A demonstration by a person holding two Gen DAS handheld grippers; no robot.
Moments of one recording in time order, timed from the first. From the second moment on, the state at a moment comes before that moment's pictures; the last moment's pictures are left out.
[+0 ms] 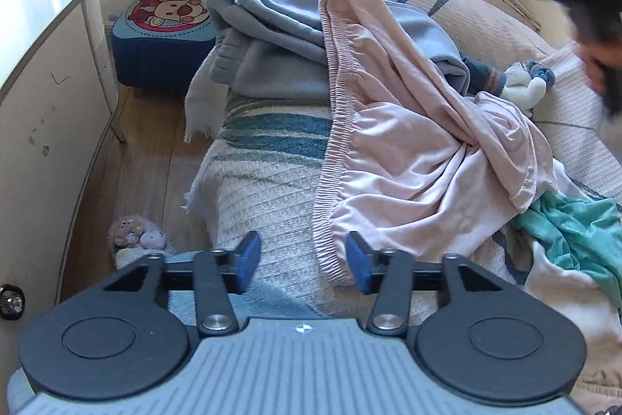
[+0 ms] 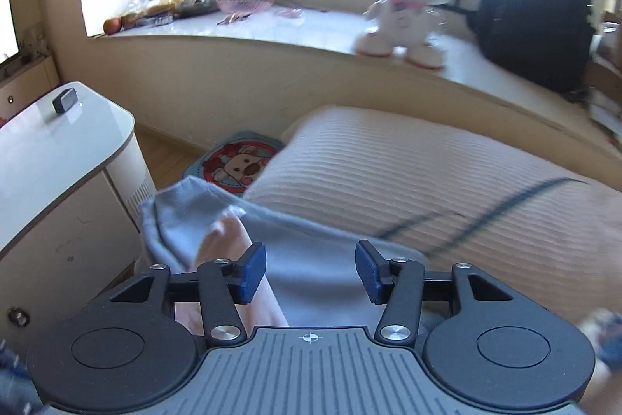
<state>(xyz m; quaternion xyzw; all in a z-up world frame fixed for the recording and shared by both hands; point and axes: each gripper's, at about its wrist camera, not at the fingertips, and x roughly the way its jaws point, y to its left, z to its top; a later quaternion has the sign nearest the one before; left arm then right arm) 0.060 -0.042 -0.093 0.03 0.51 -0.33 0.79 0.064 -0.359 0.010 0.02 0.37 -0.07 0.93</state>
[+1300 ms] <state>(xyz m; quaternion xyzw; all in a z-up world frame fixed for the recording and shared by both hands) 0.048 -0.085 -0.101 0.06 0.51 -0.34 0.79 -0.028 -0.344 -0.030 -0.21 0.37 -0.21 0.88</state>
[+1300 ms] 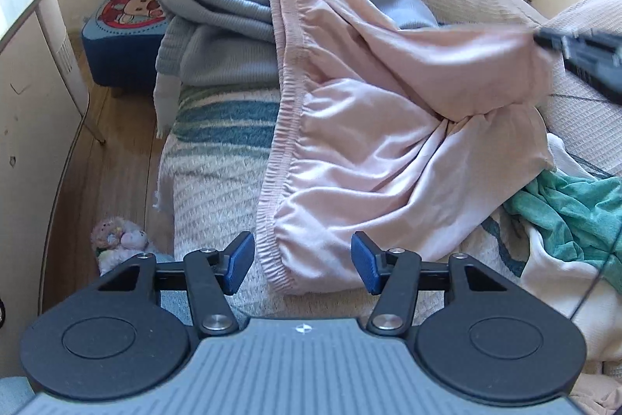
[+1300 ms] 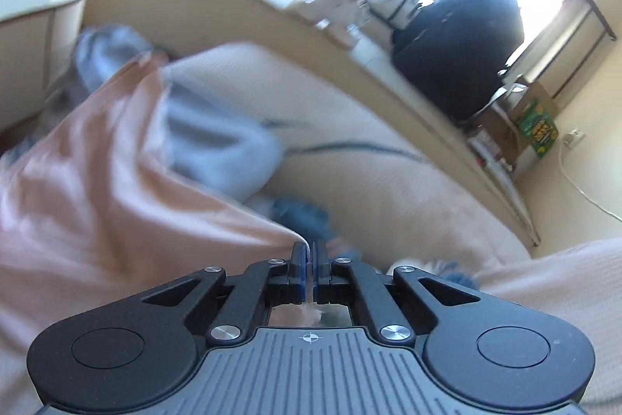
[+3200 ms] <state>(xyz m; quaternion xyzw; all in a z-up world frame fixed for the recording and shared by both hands) 0.047 -0.081 -0.112 0.05 0.52 -0.34 0.78 -0.139 -0.416 -0.076 0.15 0.45 -0.18 0.87</state>
